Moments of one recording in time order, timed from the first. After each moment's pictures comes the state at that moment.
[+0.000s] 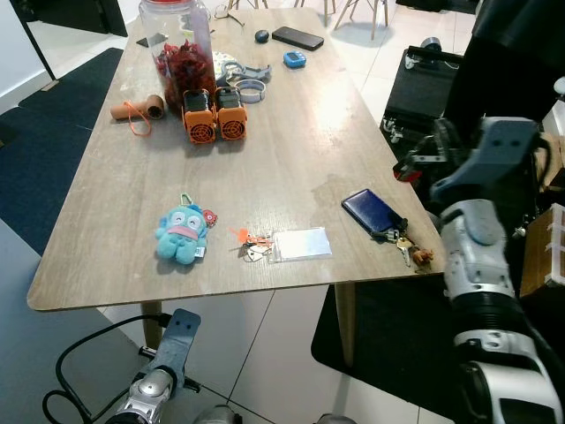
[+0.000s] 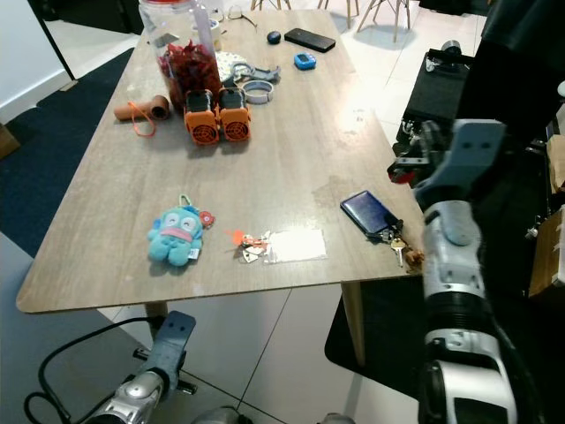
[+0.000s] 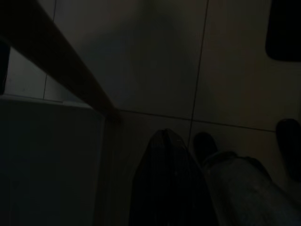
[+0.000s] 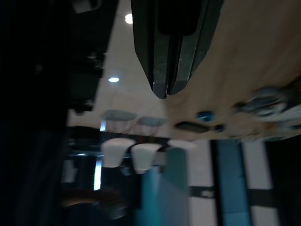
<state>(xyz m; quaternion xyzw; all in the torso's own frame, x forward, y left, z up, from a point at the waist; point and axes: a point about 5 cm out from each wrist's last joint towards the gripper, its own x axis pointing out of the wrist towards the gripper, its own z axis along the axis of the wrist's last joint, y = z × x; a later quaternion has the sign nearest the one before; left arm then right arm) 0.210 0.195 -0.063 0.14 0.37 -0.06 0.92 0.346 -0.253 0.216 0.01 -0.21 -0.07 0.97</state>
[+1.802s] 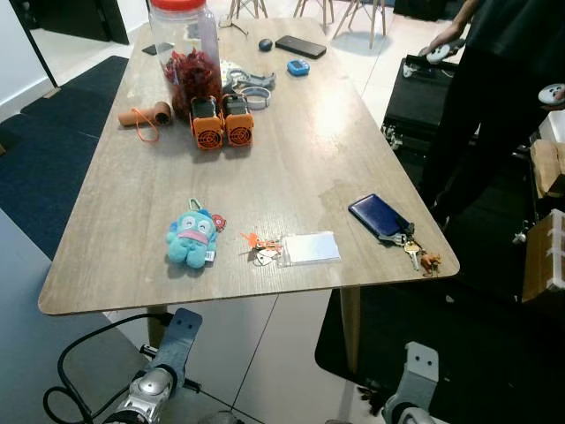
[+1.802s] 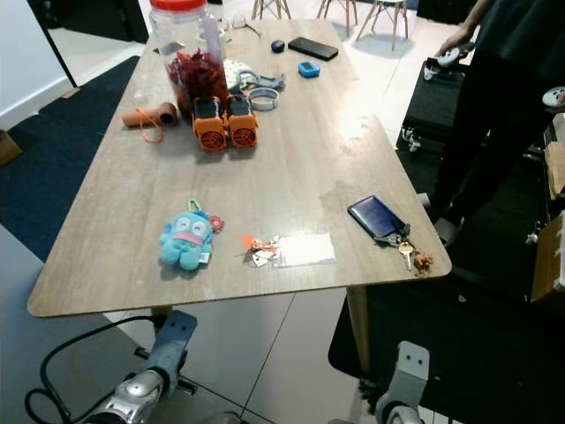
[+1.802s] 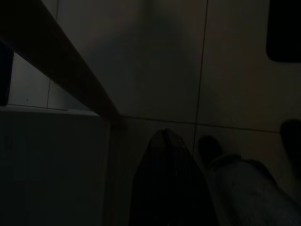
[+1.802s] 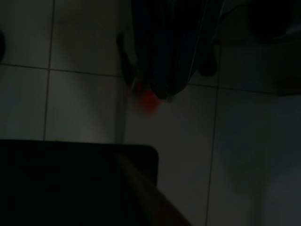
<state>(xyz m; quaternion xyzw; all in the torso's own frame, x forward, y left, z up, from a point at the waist) 0.213 0.193 -0.062 0.14 0.37 -0.08 0.91 0.166 -0.197 -0.086 0.14 0.40 -0.12 0.90</state>
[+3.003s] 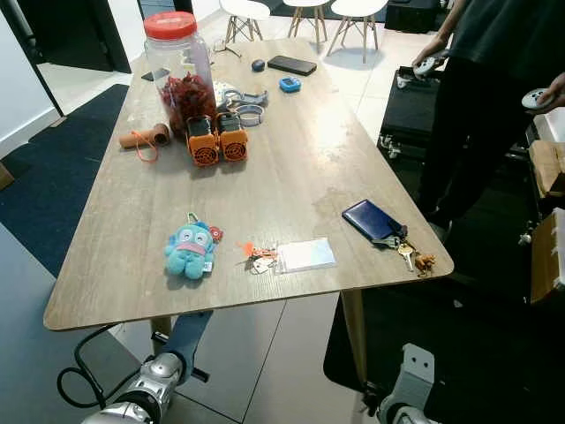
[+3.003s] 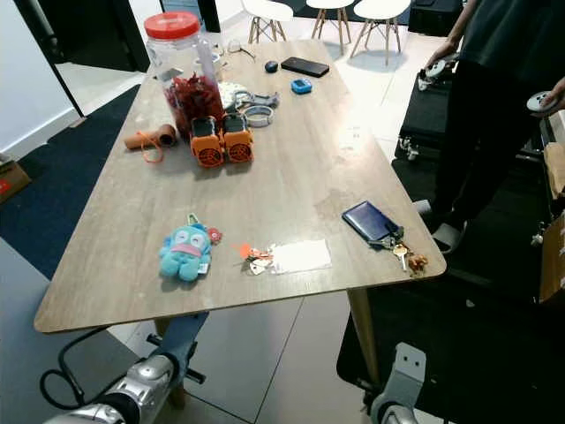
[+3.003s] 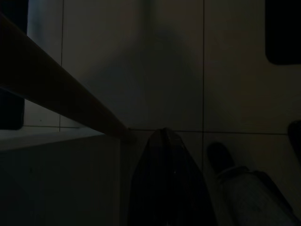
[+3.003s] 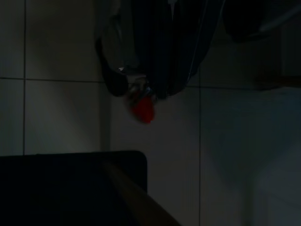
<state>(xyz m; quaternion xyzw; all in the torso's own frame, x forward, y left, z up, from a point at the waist) 0.231 0.182 -0.056 0.16 0.38 -0.10 0.91 0.167 -0.194 -0.088 0.16 0.42 -0.13 0.88</state>
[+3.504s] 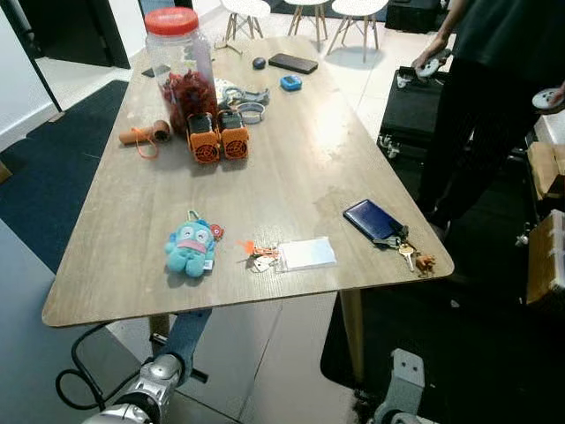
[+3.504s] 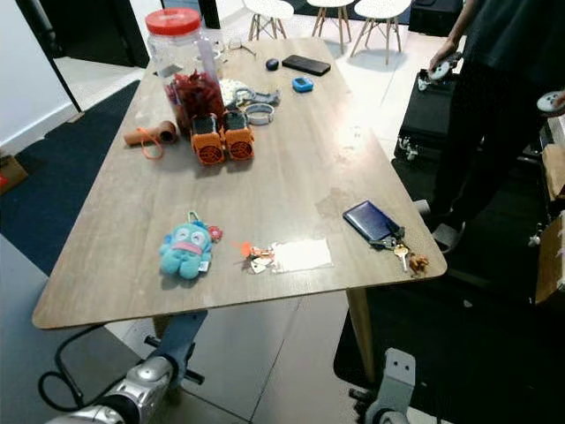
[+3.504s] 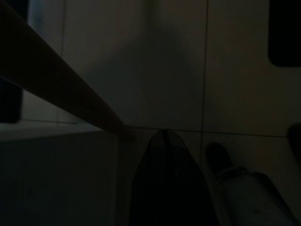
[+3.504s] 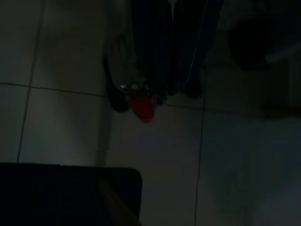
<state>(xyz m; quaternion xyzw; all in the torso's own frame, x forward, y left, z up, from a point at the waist) 0.221 0.187 -0.062 0.15 0.39 -0.08 0.90 0.160 -0.183 -0.093 0.13 0.45 -0.07 0.88</state>
